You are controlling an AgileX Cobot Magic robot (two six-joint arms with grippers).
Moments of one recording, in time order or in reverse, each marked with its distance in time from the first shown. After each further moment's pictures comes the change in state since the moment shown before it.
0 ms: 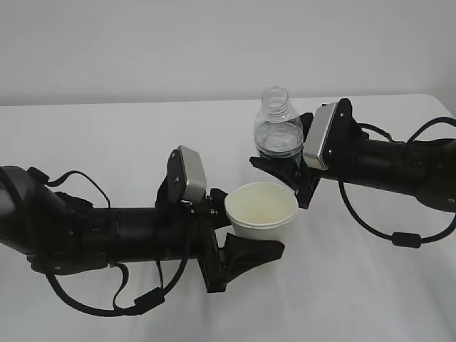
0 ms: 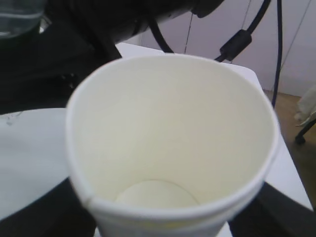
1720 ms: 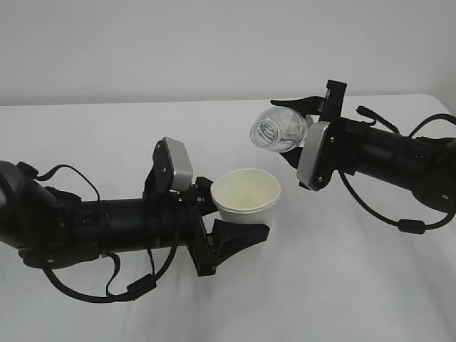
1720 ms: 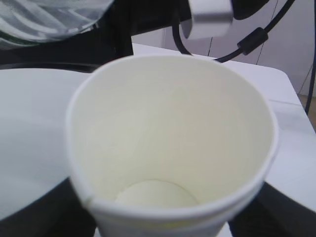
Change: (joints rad) left arm 0.051 0.000 0.000 -0.040 0.000 0.055; right arm 0.000 0.000 0.000 0.195 -0.036 -0.687
